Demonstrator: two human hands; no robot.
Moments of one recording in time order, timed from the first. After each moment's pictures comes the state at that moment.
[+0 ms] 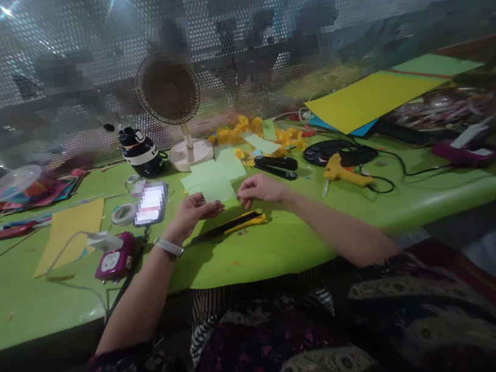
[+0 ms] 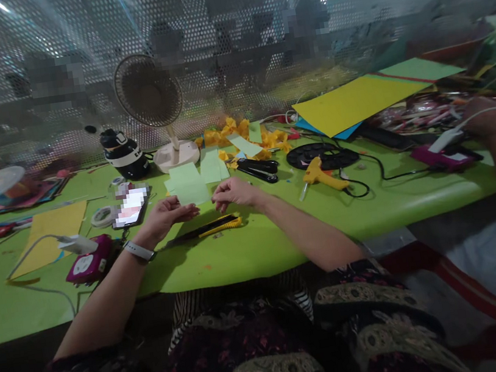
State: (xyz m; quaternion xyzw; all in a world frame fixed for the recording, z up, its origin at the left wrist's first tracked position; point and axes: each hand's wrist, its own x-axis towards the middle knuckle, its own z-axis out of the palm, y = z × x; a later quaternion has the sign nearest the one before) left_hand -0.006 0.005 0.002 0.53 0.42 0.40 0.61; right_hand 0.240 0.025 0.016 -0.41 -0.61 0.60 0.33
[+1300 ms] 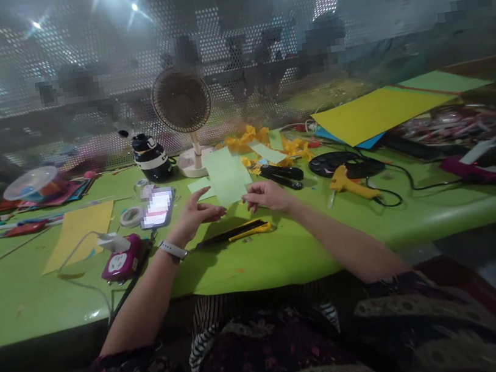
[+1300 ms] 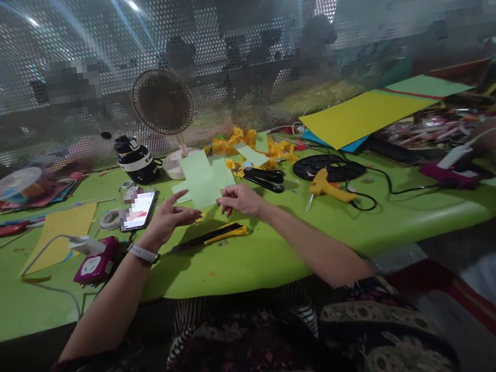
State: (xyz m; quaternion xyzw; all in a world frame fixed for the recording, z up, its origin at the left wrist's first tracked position) left_hand -0.010 0.004 0.010 0.49 0.45 0.44 0.60; right_hand 0.239 0.023 0.016 -0.38 -0.64 0.55 0.37
